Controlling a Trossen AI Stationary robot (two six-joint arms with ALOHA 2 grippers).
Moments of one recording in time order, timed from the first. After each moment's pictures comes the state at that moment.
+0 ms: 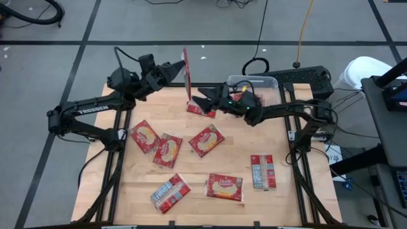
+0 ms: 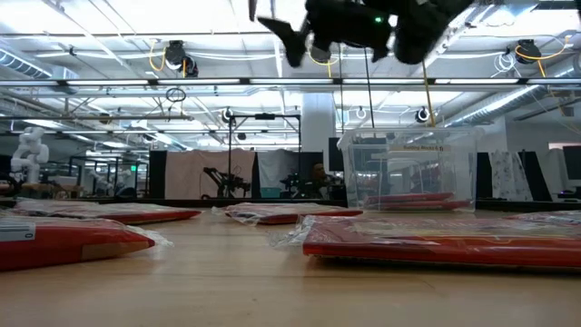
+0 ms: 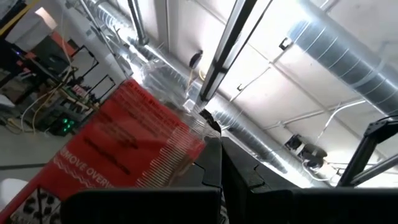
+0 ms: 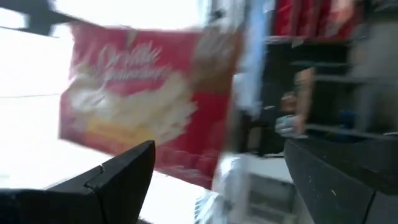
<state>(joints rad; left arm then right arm) 0.31 1.22 1.12 0.66 0.05 -0.80 -0.22 1.71 1.00 1.17 -0.06 1.60</state>
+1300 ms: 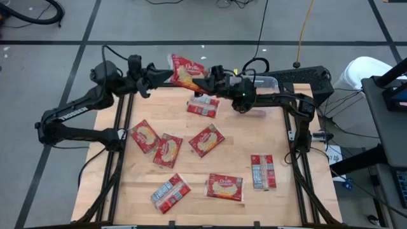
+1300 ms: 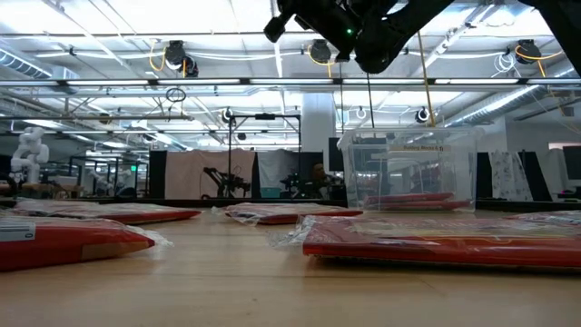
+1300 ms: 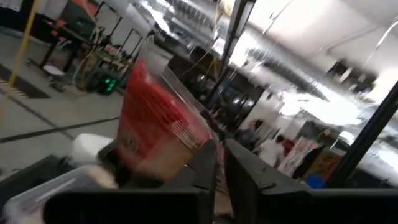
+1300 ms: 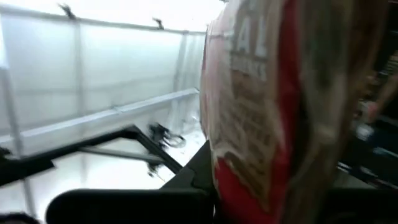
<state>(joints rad) 0.43 1.00 1.12 0.13 0.27 -0.61 -0.36 1.88 1.28 1.39 -0.42 1.59</state>
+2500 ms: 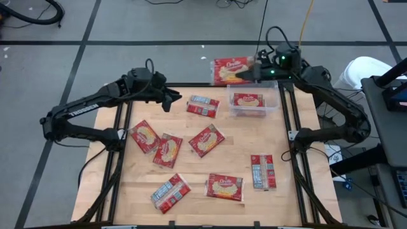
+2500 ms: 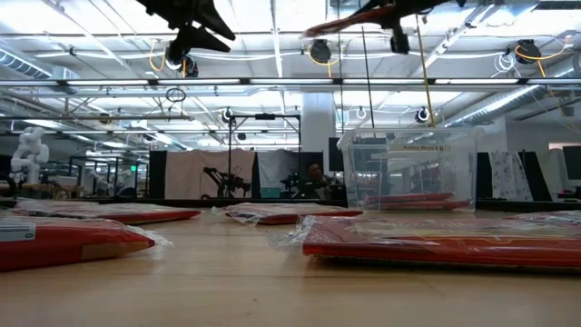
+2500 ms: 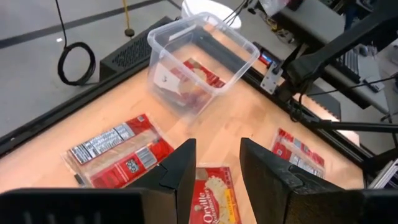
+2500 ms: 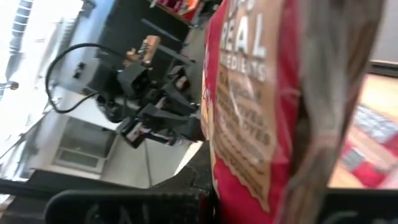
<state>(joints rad) 0.45 1.12 1.12 -0.47 0.16 -0.38 -0.74 1.19 1.28 -0.40 -0.60 0.87</state>
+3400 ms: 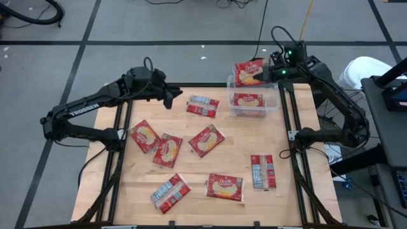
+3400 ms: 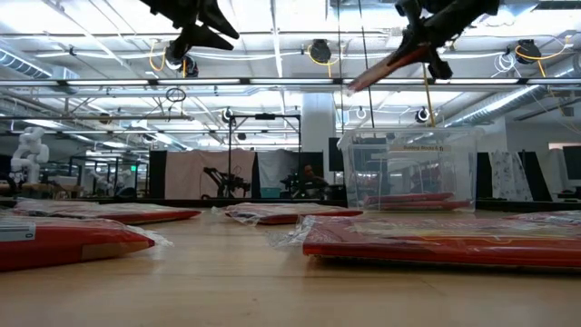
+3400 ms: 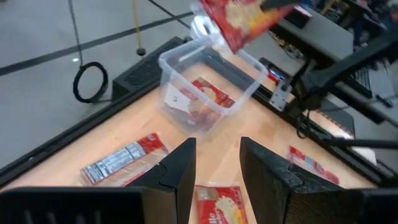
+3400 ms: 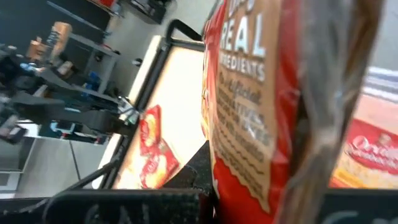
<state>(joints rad) 0.45 1.13 1.12 -0.41 0.09 -0.37 -1.00 1.17 1.24 -0.77 -0.61 0.53</state>
